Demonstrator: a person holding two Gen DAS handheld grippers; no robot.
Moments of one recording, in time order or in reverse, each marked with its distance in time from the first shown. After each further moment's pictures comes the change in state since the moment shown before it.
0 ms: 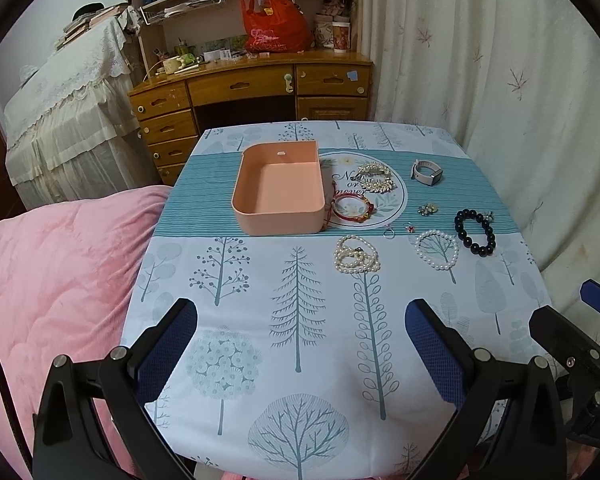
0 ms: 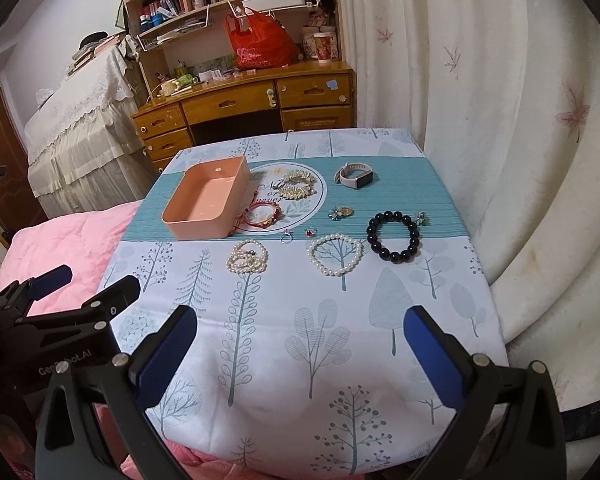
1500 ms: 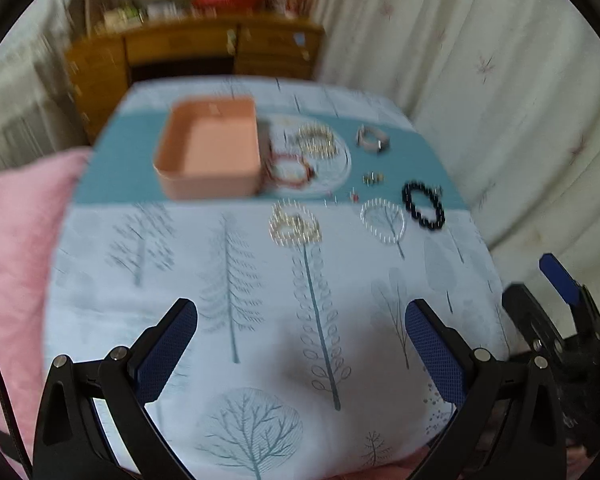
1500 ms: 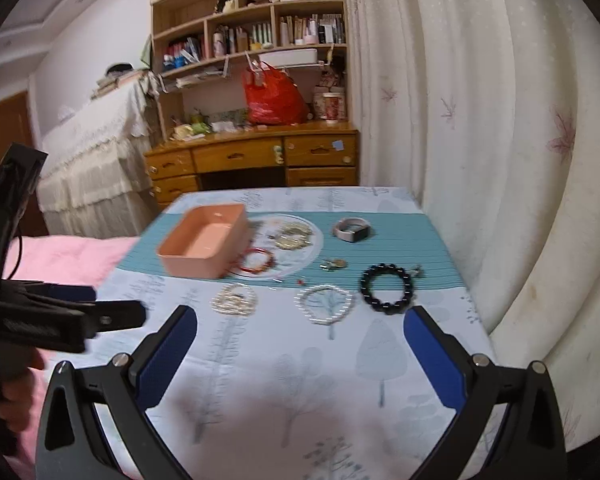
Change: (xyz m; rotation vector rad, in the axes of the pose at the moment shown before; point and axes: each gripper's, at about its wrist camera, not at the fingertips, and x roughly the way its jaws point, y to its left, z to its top) left arm 0.059 0.007 -0.001 -0.019 0.171 -0.309; right arm 0.012 -0.013 -0.021 -0.081 -0.255 -0.025
